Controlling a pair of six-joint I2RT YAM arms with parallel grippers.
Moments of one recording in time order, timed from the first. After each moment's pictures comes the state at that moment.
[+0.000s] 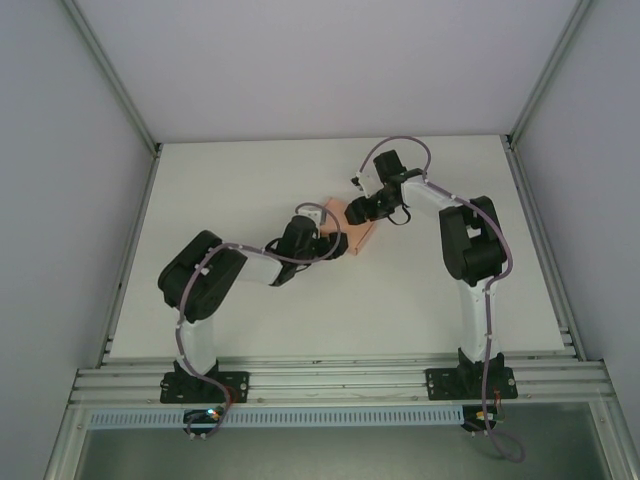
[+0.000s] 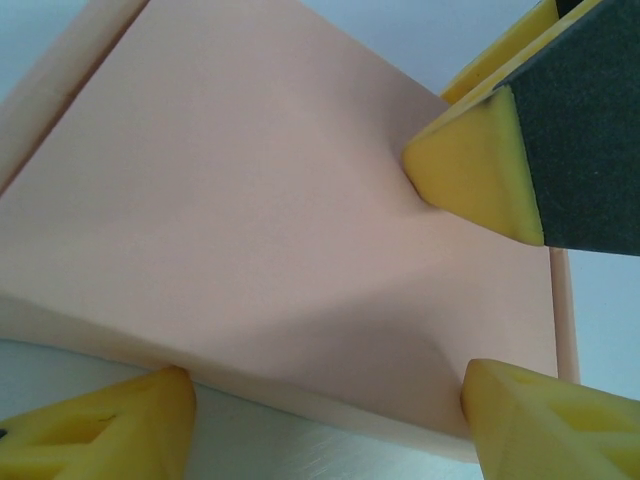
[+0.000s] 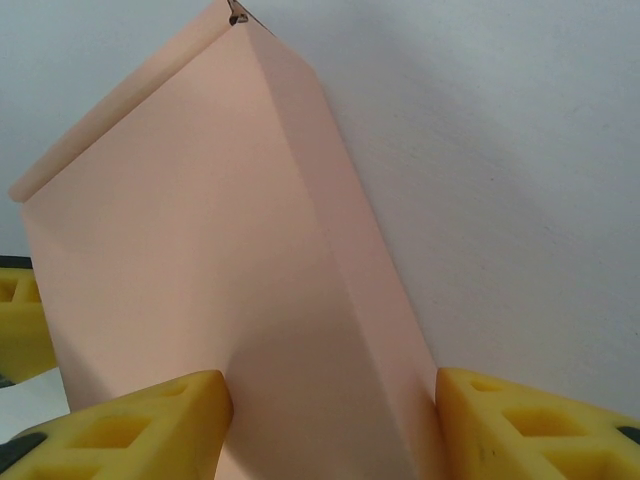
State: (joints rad) left arm -0.73 1.92 0.84 0.54 0.10 -0.61; right arm 0.29 2.16 1.61 -0.60 -0.46 -0.05
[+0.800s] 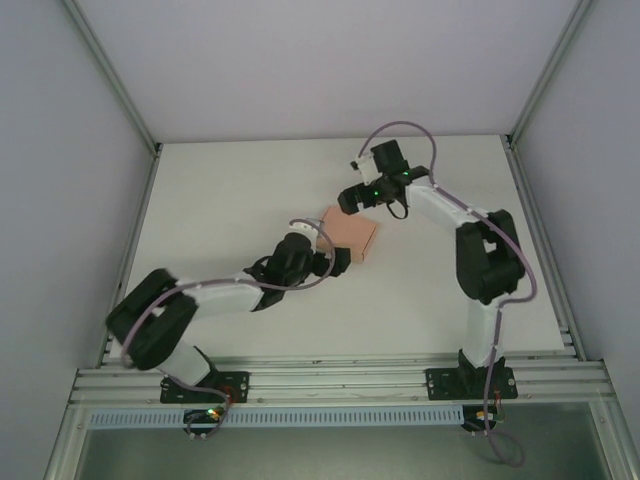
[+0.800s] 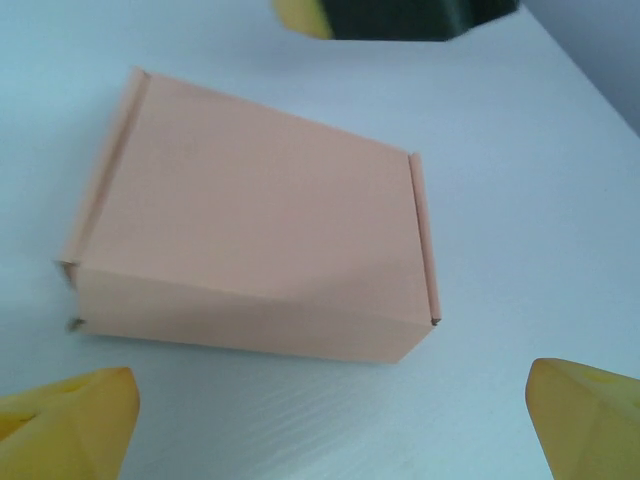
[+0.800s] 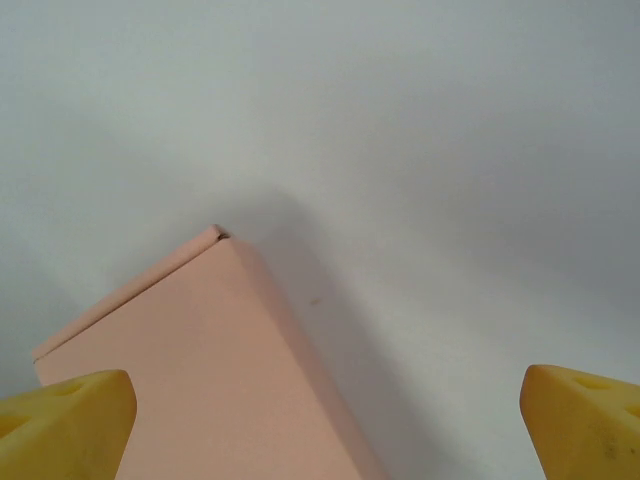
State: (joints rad) left arm -0.86 1.48 0.66 0.35 -0.11 -0.53; right arm 0.33 1.92 1.51 -0.46 -0.18 -0.04
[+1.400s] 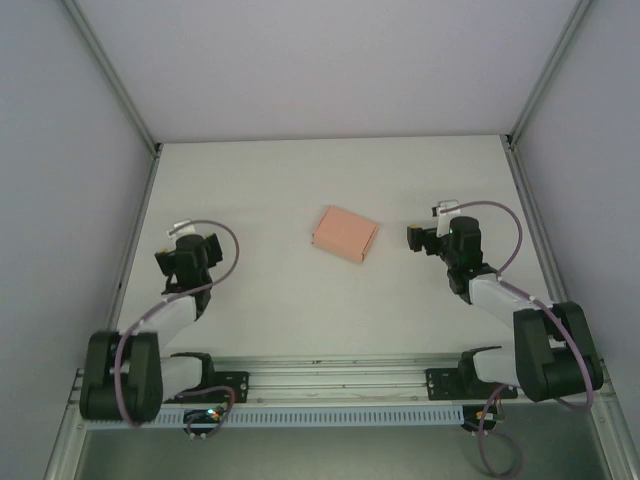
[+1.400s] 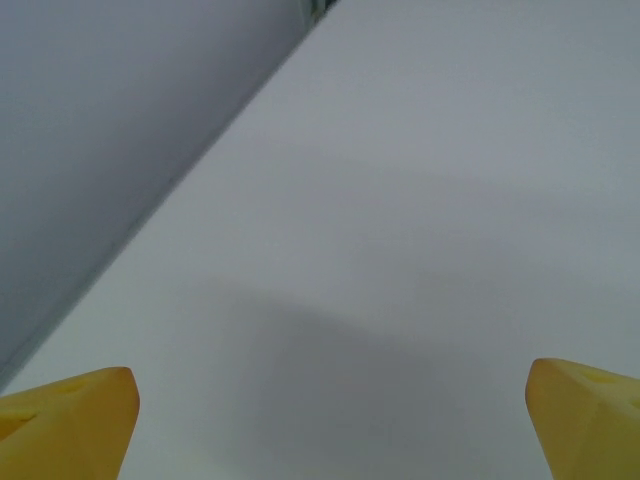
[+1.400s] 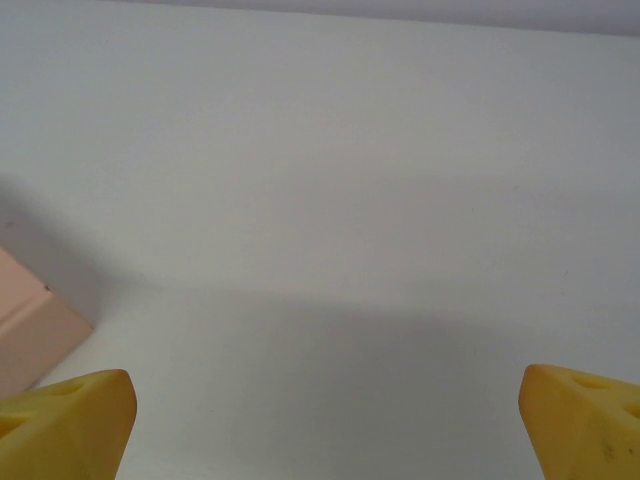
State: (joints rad) left arm -0.11 1.24 0.31 0.43 -0.46 -0.14; right arm 0.09 1.29 0.42 0.42 0.05 -0.02
